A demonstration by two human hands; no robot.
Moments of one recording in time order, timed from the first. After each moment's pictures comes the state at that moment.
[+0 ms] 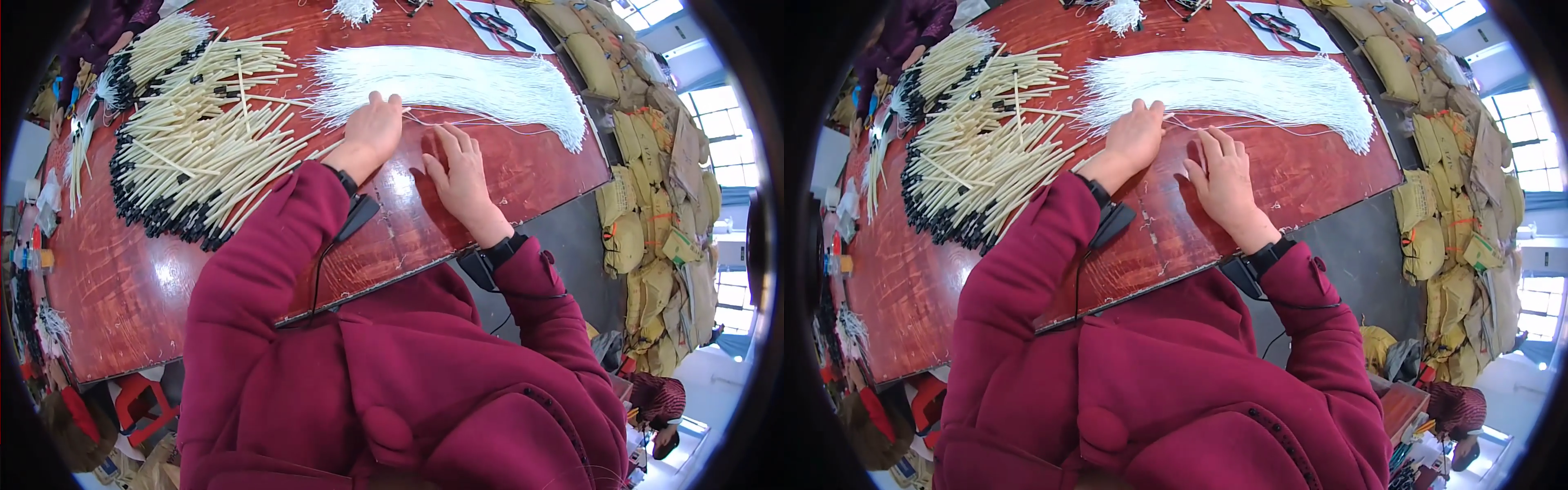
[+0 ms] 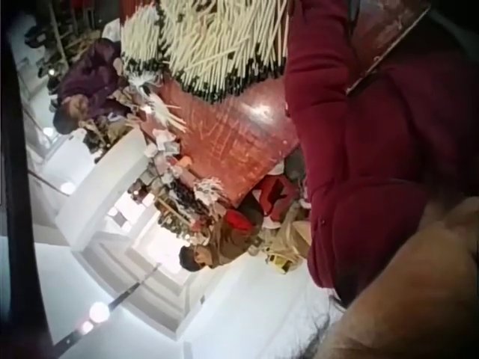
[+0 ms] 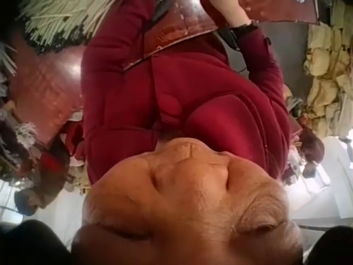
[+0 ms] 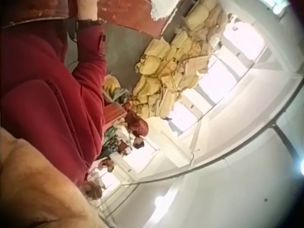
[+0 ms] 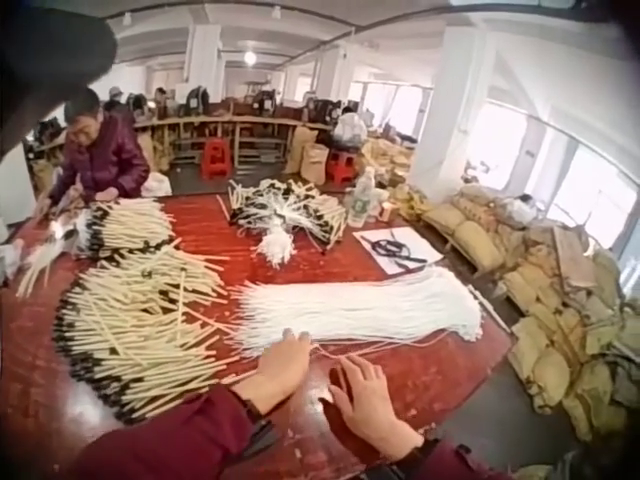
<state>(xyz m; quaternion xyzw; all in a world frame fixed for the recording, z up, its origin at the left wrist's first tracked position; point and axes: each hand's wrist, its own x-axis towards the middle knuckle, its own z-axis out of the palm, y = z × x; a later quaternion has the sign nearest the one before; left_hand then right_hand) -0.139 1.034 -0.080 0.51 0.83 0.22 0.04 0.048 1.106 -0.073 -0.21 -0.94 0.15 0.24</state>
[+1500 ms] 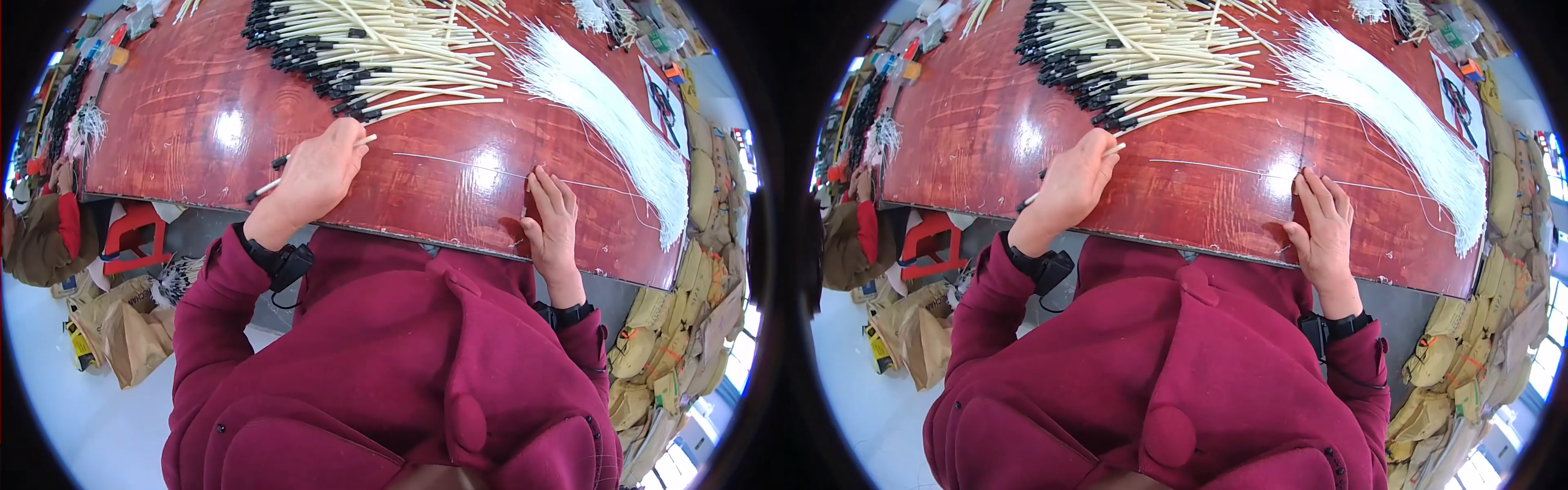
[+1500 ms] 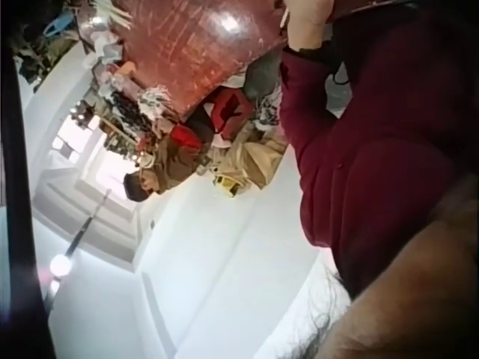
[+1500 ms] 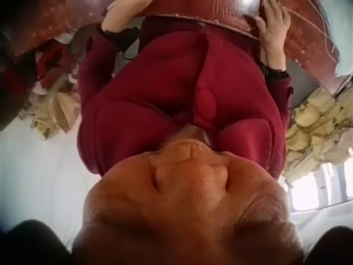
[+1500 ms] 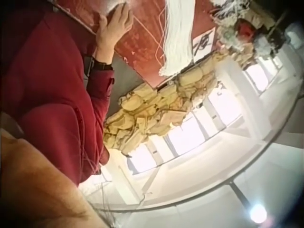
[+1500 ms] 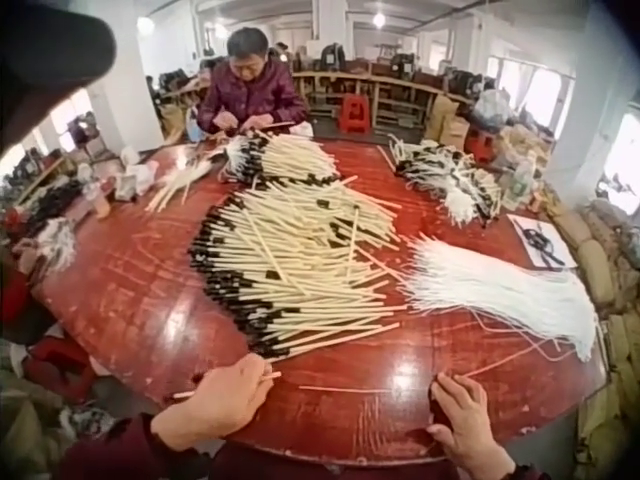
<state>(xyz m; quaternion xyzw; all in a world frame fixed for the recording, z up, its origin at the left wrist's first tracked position) -0.120 0.698 -0.059 0.36 0.88 0.32 0.04 0.070 1.041 -0.072 0.01 -0.99 0.14 0.06</state>
